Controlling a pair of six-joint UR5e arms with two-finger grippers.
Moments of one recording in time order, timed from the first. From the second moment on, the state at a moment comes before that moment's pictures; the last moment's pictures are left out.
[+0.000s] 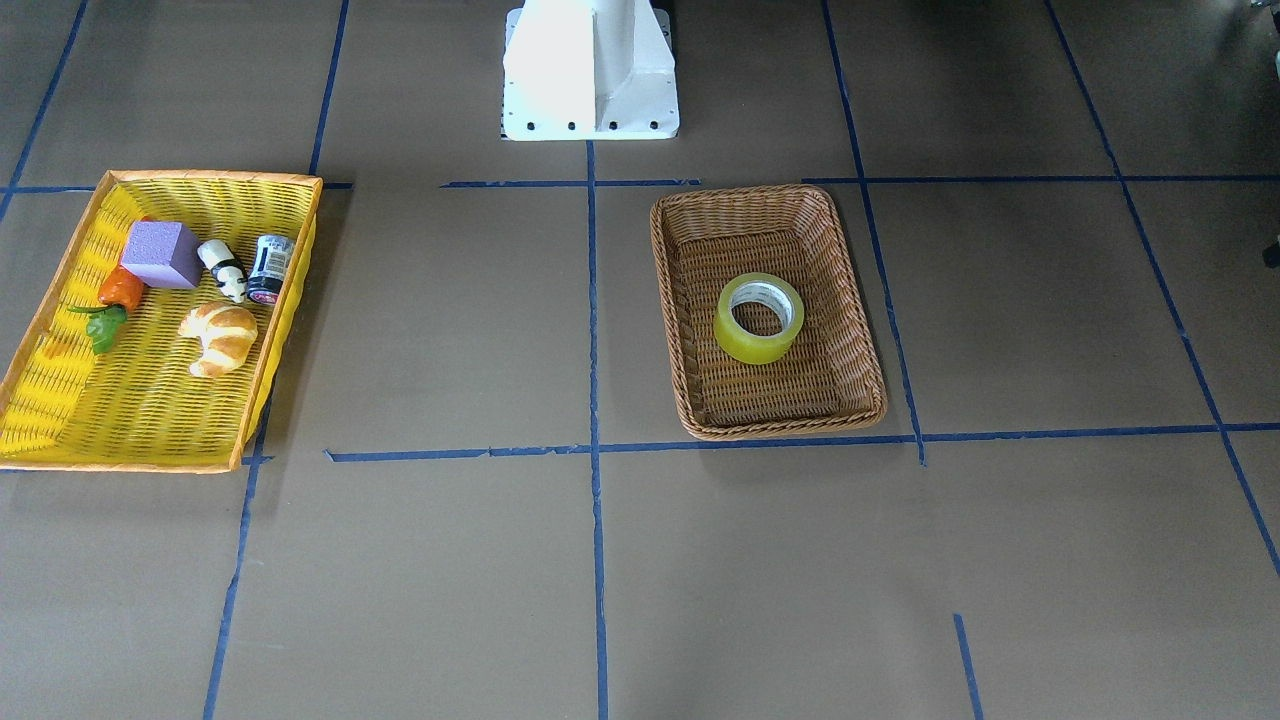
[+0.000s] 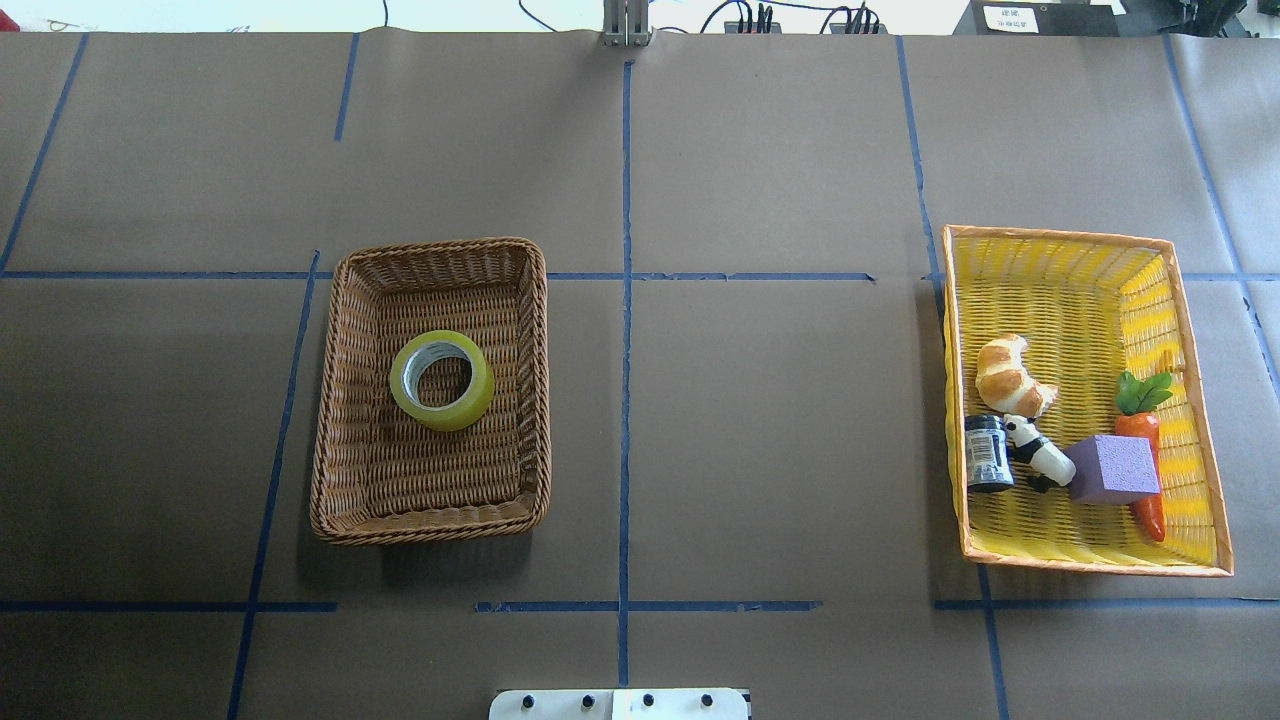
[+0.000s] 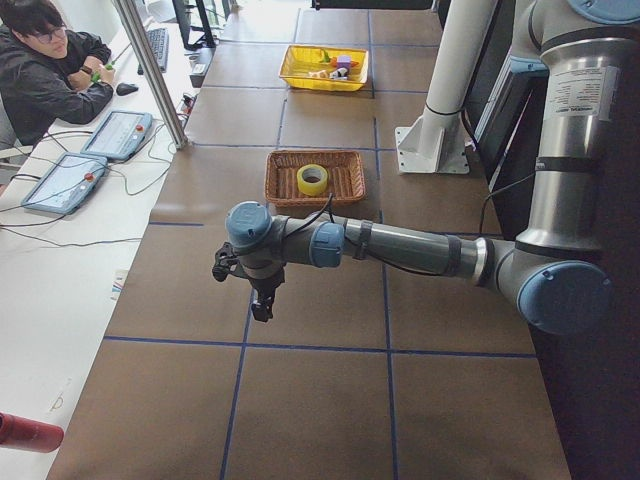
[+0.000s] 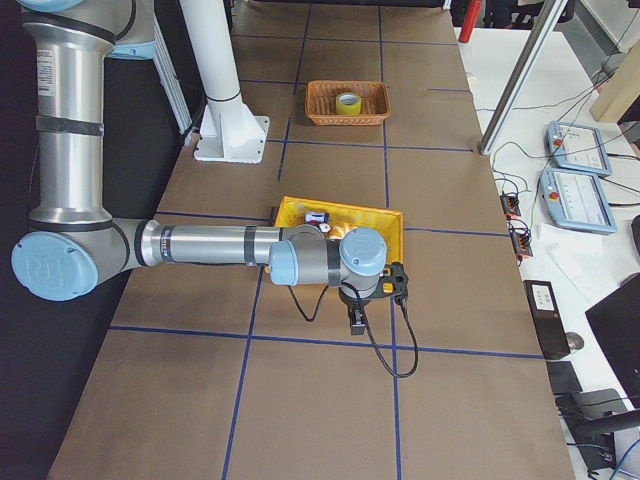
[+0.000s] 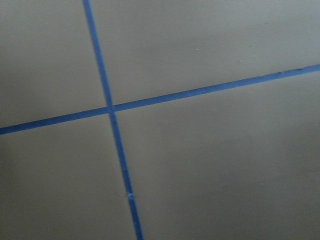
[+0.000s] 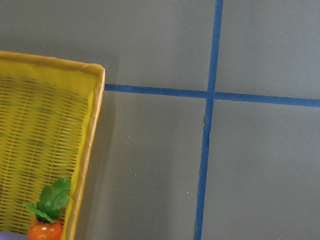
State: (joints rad) left arm -1.50 -1.60 -1.67 -1.50 -2.40 0.09; right arm 1.53 -1.65 1.67 -1.47 2.44 0.05
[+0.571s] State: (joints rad) left arm -1.58 -1.60 -1.60 -1.50 -2.39 0.13; right arm 1.53 -1.65 1.68 -1.44 2.44 0.09
